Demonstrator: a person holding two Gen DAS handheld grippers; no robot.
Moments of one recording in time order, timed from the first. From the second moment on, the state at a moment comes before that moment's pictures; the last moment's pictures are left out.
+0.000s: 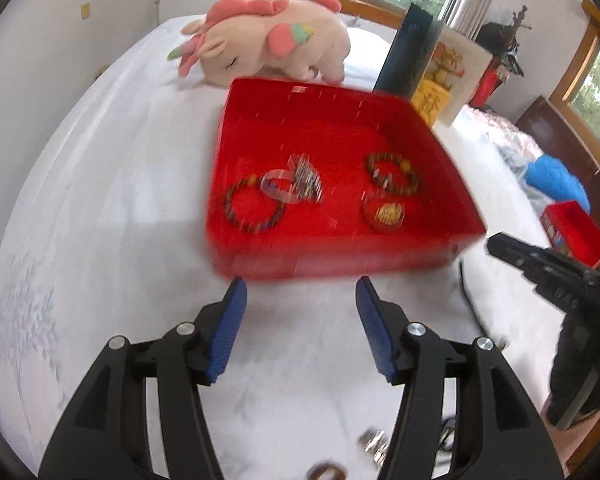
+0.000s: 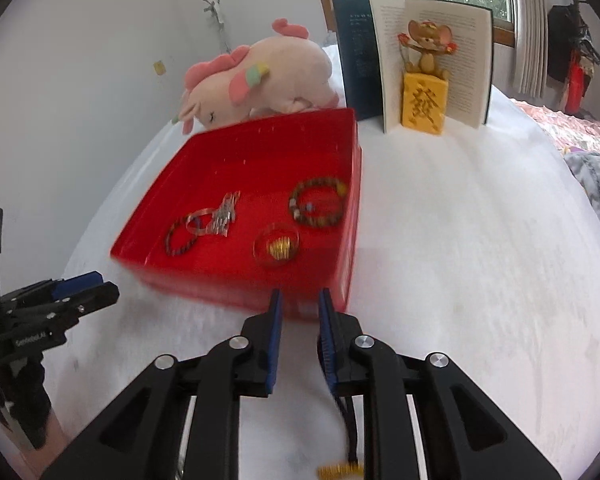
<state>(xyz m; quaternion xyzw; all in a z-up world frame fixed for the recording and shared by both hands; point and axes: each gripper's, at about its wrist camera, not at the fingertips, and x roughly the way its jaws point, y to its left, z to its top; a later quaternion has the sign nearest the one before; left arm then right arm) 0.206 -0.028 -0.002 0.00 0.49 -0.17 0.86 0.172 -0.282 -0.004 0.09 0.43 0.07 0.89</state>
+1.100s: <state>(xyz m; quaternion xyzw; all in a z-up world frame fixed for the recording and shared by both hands) 0.091 0.001 -0.067 0.01 0.56 -0.18 0.81 0.068 -0.257 -0.032 0.07 0.45 0.13 0.88</state>
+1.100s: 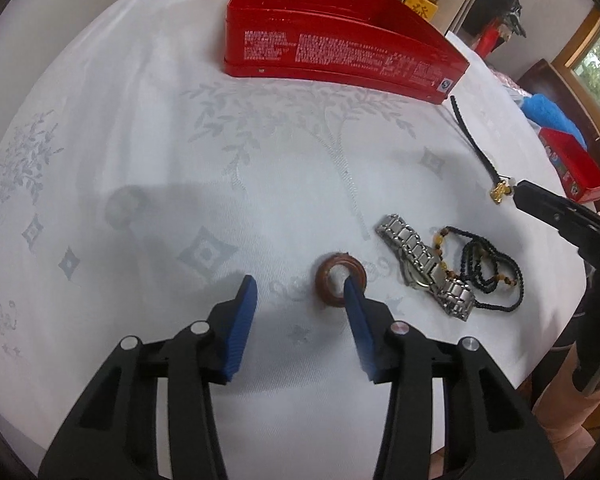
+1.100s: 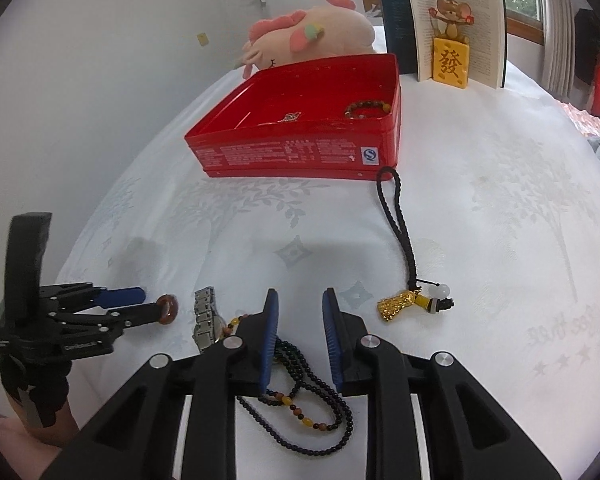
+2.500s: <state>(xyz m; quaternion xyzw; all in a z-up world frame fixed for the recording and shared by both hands) 0.108 0.044 -0.069 -0.04 0.55 -0.16 0.82 0.102 -0.140 -0.072 -0.08 0.53 0.22 0.81</state>
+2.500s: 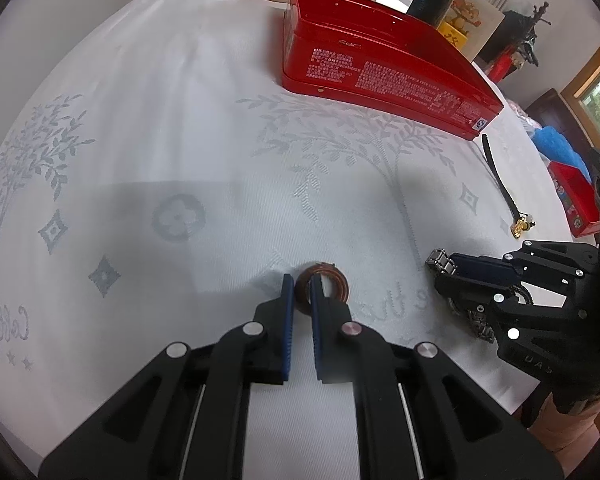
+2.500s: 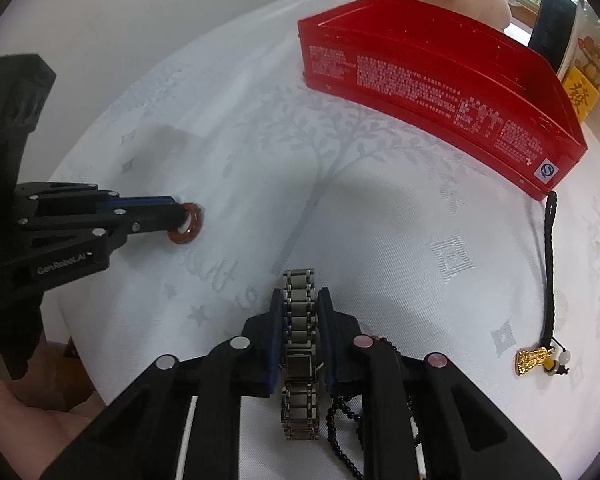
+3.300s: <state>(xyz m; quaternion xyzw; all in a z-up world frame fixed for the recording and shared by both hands) 0.109 0.031 -0.025 -0.04 0.50 -0.19 0.84 0.085 -0.204 0.008 0.04 0.44 0.24 0.86</state>
